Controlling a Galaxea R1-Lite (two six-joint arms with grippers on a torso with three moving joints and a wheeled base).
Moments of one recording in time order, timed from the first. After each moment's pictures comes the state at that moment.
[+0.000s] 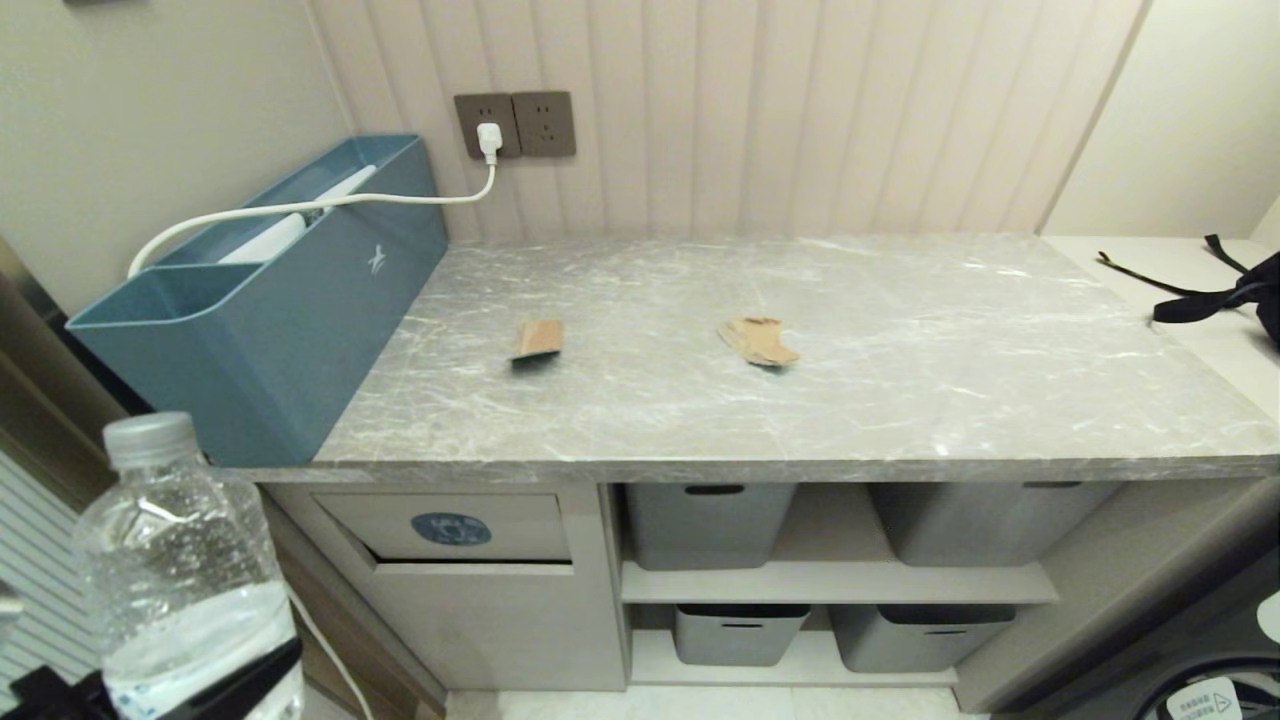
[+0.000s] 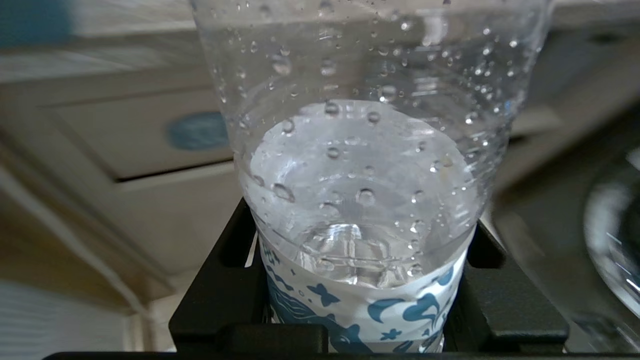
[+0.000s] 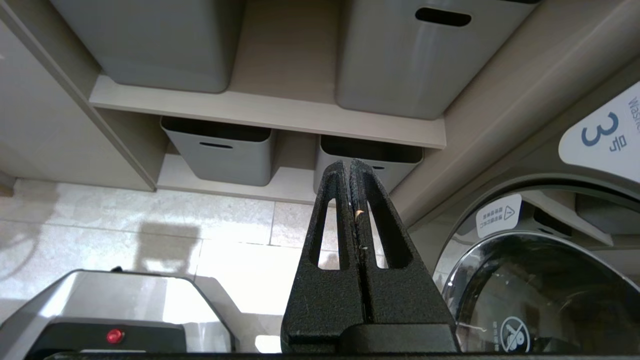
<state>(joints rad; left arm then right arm) -0.26 0.82 -0.11 -0.55 -0.15 -0.06 -0.15 0.27 -0.04 0.01 0.12 -0.17</state>
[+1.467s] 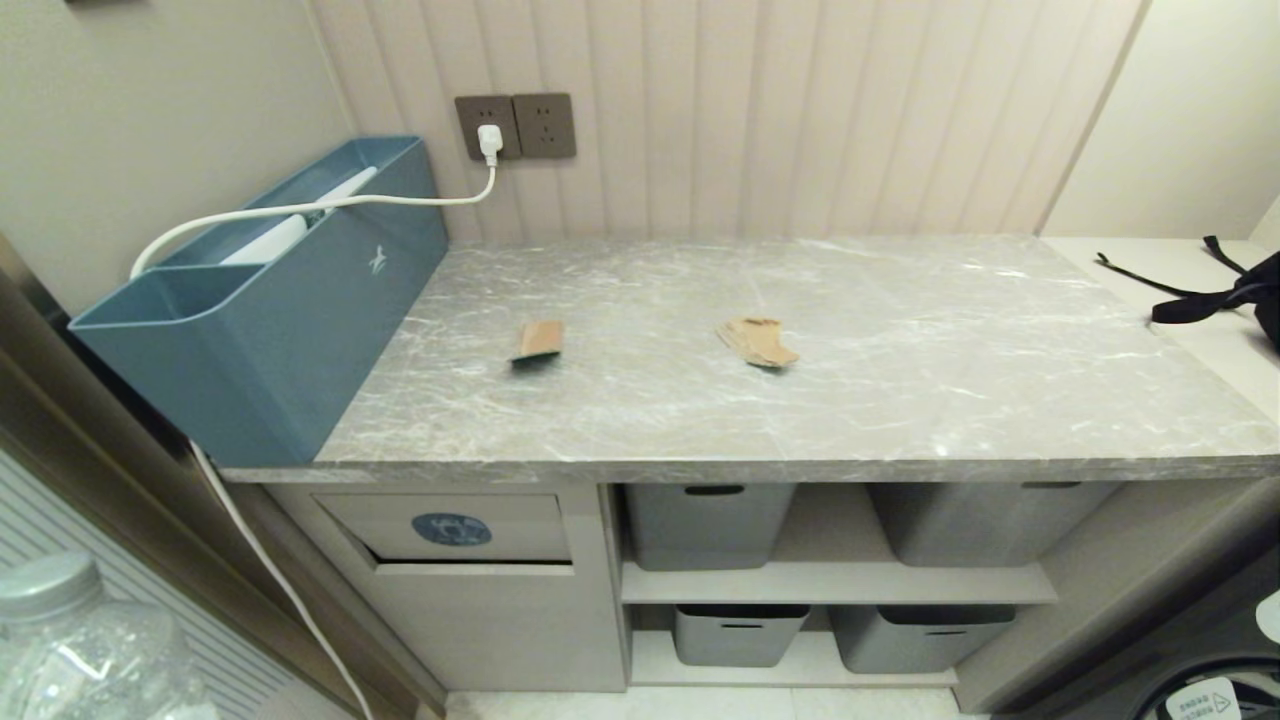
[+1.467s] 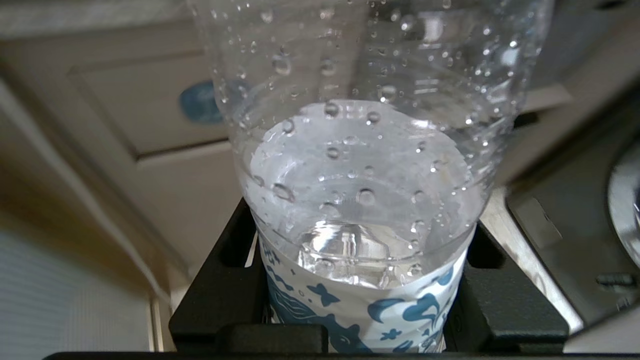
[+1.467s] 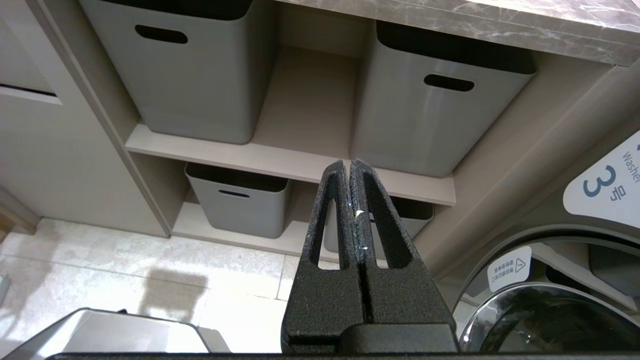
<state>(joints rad) -0.24 0.46 -0.01 -0.32 -0.15 0.01 0.01 0.00 -0.04 0.10 0.05 -0.14</state>
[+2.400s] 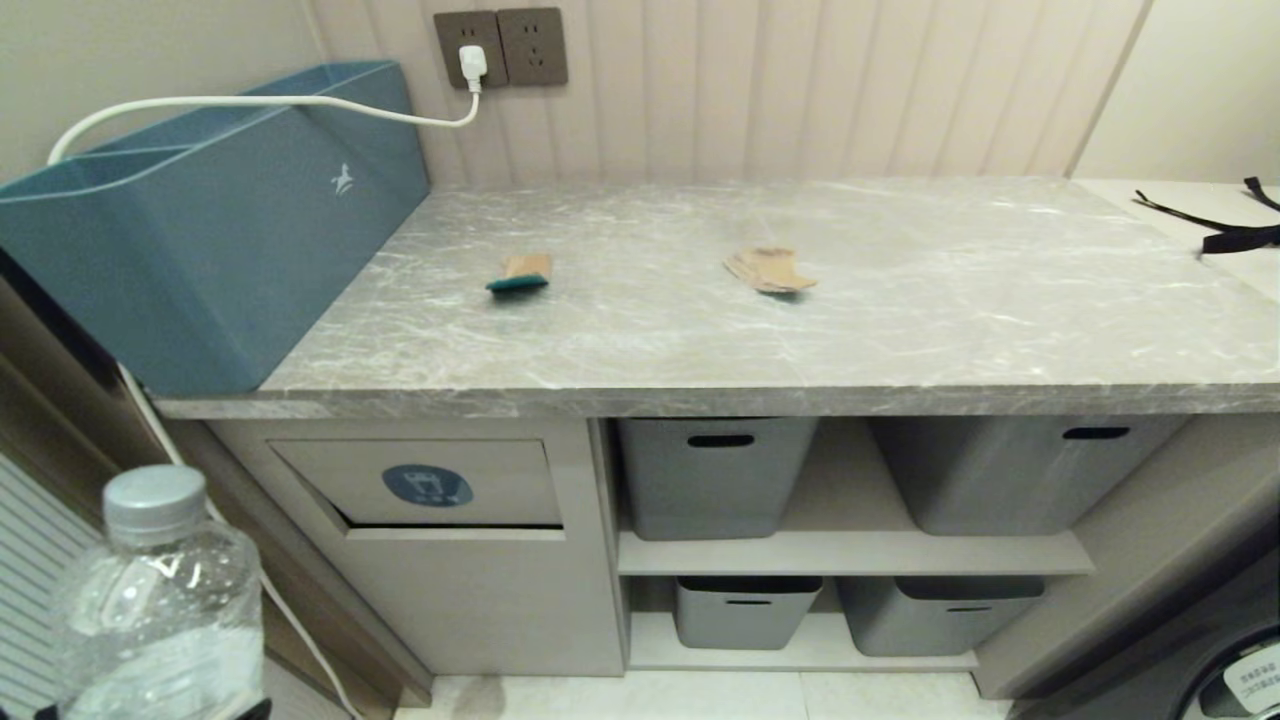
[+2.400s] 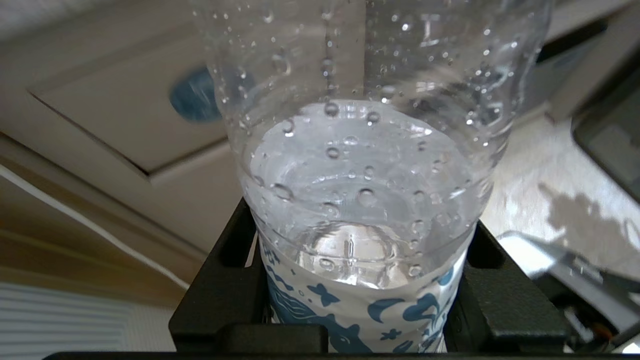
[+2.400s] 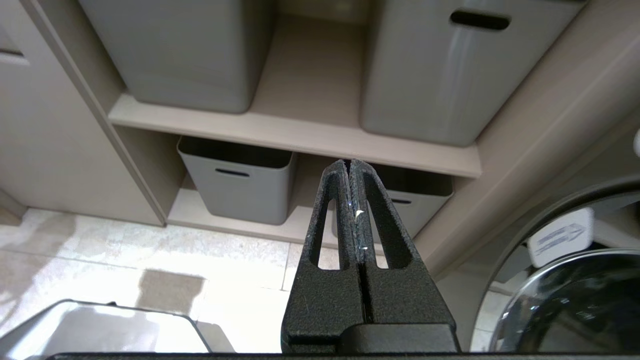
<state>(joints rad) -0.23 0.71 -0.17 -0.32 -0.17 0.24 0.01 0.00 -0.04 0.10 0.04 -0.12</state>
